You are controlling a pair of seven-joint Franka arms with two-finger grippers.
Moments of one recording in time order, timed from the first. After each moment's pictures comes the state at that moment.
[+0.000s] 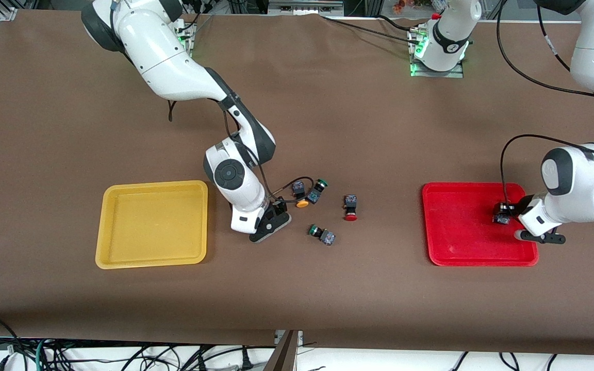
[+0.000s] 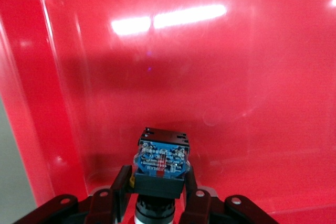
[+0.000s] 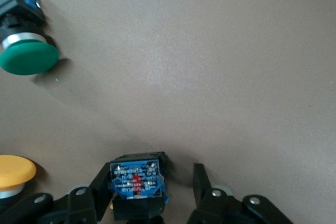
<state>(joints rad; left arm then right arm) 0.35 0.67 -0.15 -1.73 0.08 2.21 0.24 0.51 0.98 0.09 -1.28 0.02 2.45 -0.03</state>
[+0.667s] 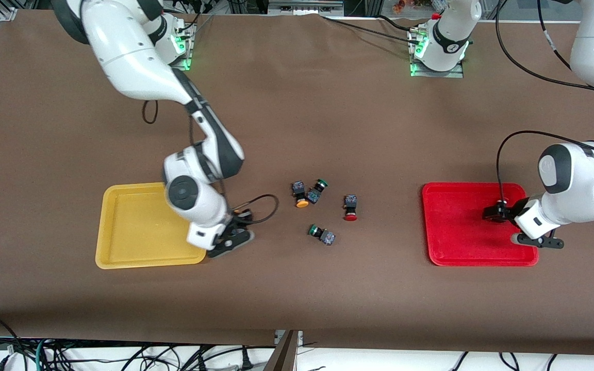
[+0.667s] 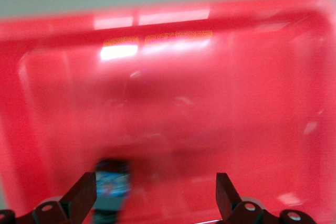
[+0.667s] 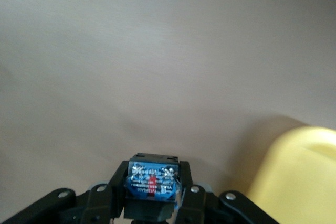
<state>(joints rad) 0.35 0.62 -0.30 -1.66 0.08 2.18 0.14 0.33 0.86 0.08 -1.27 0.05 2.19 -0.13</state>
